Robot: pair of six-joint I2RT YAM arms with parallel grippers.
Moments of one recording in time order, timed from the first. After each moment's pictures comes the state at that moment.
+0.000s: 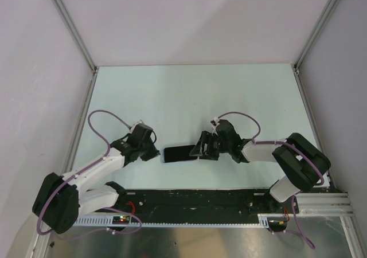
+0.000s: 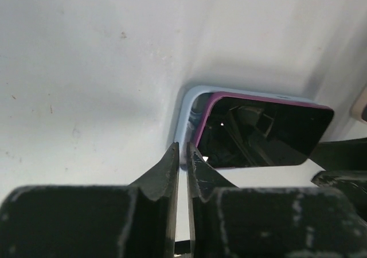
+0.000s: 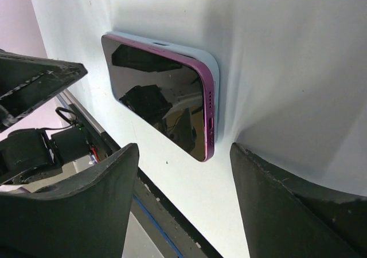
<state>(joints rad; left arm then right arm) -0.55 1.10 0.53 -0.45 -0.08 -0.97 0.72 1.56 0.56 0.31 -0.38 0.95</state>
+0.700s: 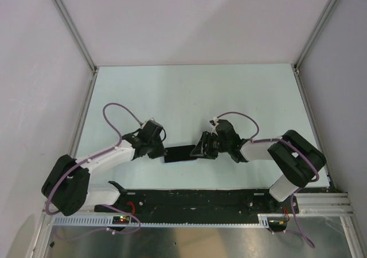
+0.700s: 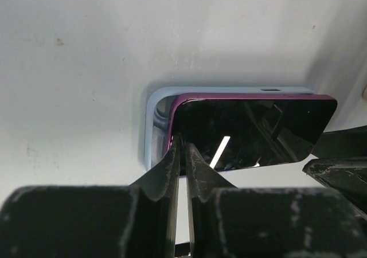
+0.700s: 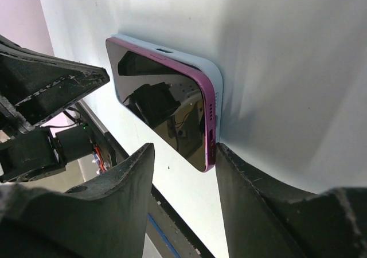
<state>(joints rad) -0.63 1.25 0.63 -0.42 -0.07 -0.91 0.70 1.61 0.56 0.39 -0.43 0.95</state>
